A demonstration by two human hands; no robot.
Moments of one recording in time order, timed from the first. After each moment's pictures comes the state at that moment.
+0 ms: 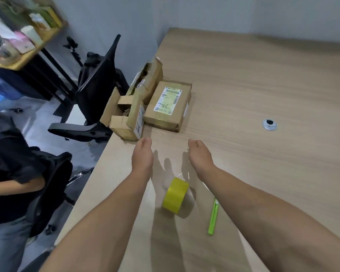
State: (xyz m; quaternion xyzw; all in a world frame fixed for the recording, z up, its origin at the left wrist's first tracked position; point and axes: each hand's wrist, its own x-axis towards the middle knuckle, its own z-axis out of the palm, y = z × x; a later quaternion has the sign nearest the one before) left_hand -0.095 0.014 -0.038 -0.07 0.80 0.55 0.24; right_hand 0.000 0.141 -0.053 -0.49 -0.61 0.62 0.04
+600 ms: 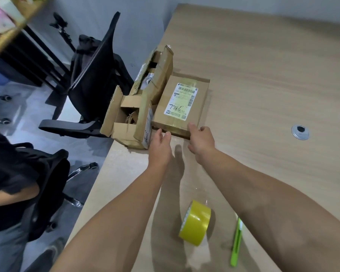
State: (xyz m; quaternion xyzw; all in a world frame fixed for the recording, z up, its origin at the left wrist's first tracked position) left_hand -0.163 0.059 -0.074 -0.02 0.80 0.53 0.30; right_hand -0.124 0.173 -0.093 -0.57 -0.50 0.65 0.05
